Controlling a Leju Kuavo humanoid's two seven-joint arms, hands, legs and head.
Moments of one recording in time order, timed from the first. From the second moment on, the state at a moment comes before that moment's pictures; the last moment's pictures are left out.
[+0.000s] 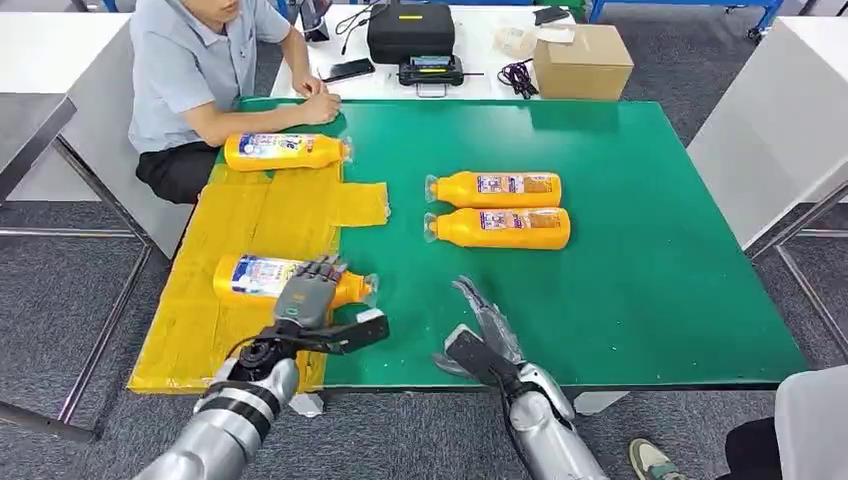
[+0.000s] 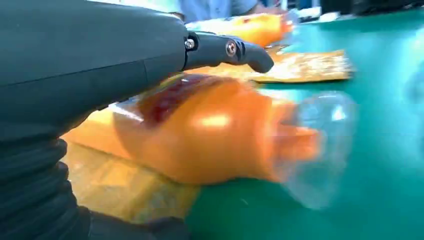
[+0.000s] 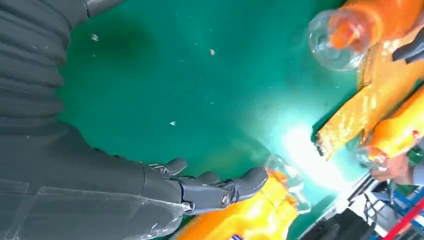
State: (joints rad) left arm -0.47 -0.25 -0.07 -0.67 -1.50 0.38 -0.07; right arm -0.23 0.15 0.15 -0.90 0.64 -0.05 -0.60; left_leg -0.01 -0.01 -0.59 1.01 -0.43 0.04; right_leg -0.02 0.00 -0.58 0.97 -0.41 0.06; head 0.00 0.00
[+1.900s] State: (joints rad) left arm 0.06 -0.32 -0.30 -1.55 -0.61 0.23 -0.30; right arm 0.07 0.12 0.03 -1.49 1.45 -0.24 -0.11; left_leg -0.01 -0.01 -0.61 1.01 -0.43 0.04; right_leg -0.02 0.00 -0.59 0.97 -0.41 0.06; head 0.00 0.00
